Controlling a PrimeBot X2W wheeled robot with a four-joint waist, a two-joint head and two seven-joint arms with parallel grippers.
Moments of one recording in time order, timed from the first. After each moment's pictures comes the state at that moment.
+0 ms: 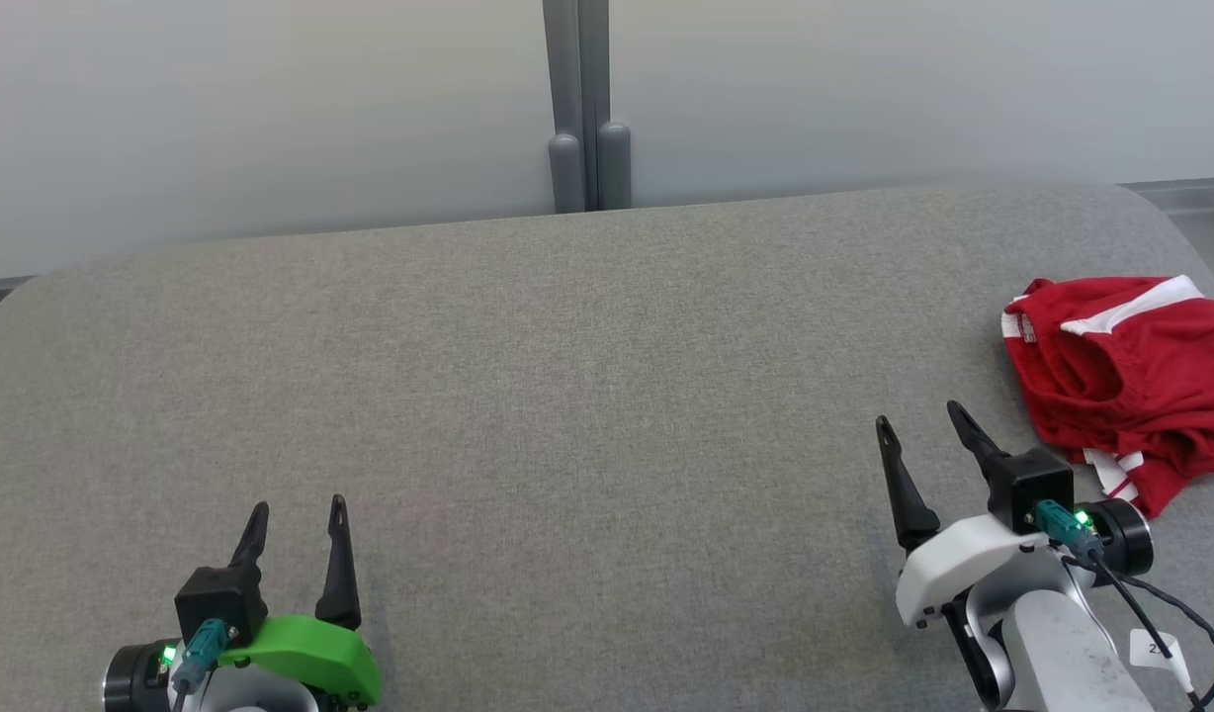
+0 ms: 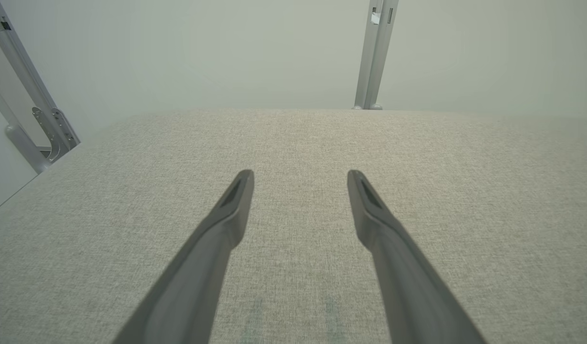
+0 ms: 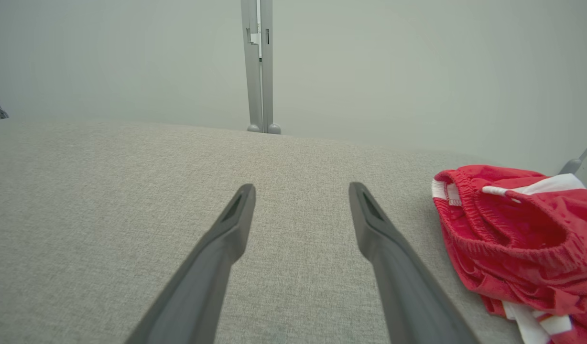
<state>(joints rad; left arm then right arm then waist) -0.12 0.05 0.00 0.46 -0.13 -0.06 -0.26 -0.25 -0.05 0.02 0.49 -0.02 0.13 -0.26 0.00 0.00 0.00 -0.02</state>
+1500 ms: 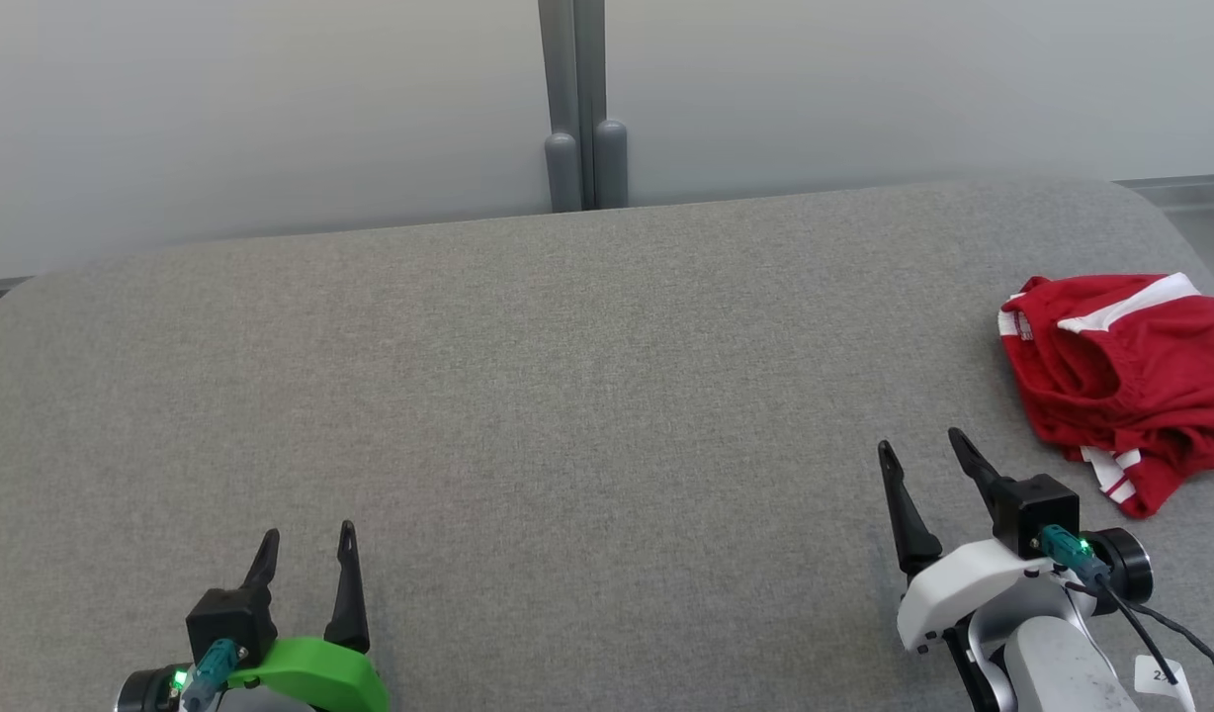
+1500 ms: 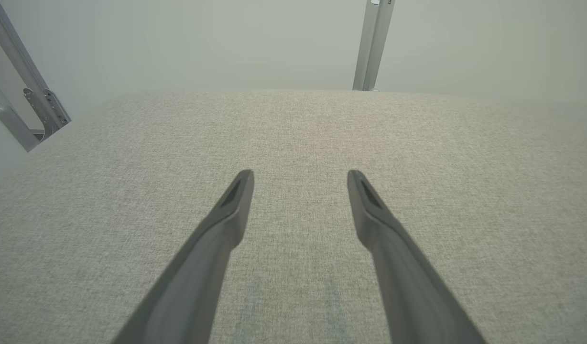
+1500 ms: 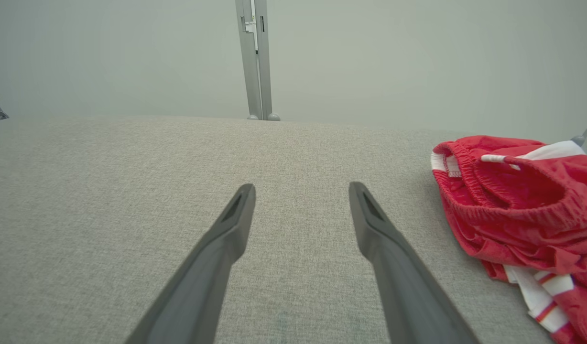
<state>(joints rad) -0.09 0.05 -0.01 0.48 -0.14 -0.05 -0.26 -0.20 -0.05 0.02 0.47 0.02 0.13 -0.26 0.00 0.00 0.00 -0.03</state>
